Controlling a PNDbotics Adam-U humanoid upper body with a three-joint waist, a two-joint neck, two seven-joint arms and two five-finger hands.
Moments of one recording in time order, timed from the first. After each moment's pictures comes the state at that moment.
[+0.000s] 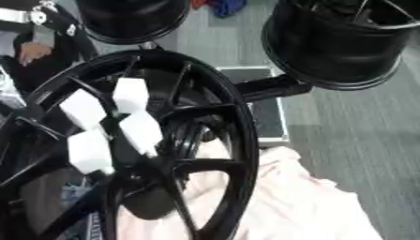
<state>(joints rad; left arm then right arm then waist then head) -0.97 0.92 -0.37 -1.66 -0.10 -0.14 -0.88 0.13 -0.52 -0.16 -1.99 0.20 0.26 -0.74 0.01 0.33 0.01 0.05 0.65</state>
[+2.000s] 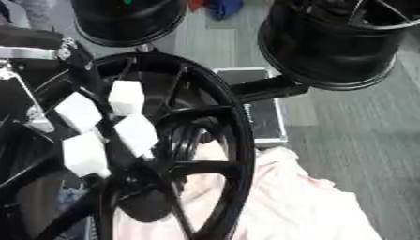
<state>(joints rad) -0.92 0.92 -0.48 -1.69 -0.21 -0.01 -0.74 0.12 -0.51 -0.16 -1.99 0.20 0.25 -0.76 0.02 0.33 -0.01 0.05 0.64</state>
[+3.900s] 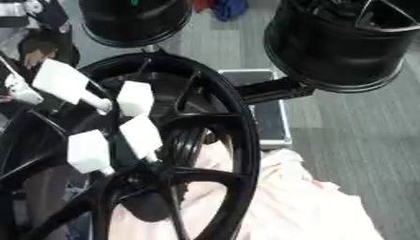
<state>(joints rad) -0.92 0.99 -0.31 -1.77 -0.20 0.03 -0.65 0.13 -0.51 -0.17 -1.99 0.20 0.25 -0.78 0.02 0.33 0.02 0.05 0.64</state>
